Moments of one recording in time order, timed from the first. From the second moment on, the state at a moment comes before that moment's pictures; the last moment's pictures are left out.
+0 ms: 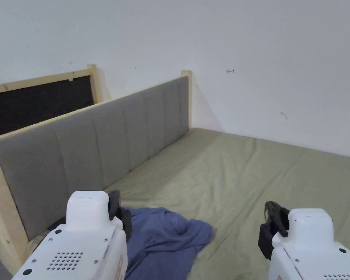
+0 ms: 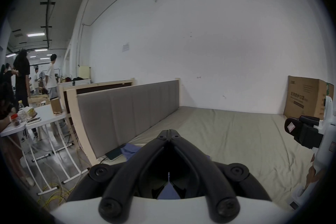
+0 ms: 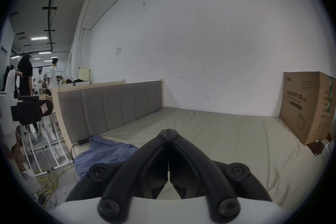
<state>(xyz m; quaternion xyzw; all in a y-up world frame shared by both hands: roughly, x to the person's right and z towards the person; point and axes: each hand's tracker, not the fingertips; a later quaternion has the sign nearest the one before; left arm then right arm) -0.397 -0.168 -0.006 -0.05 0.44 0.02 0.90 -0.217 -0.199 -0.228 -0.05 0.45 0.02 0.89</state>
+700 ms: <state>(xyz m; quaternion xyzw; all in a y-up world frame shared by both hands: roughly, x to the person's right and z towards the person) -0.592 -0.382 -0.137 -0.39 0.39 0.22 0.80 -0.234 -0.237 -0.247 -0.13 0.44 0.07 0.89</state>
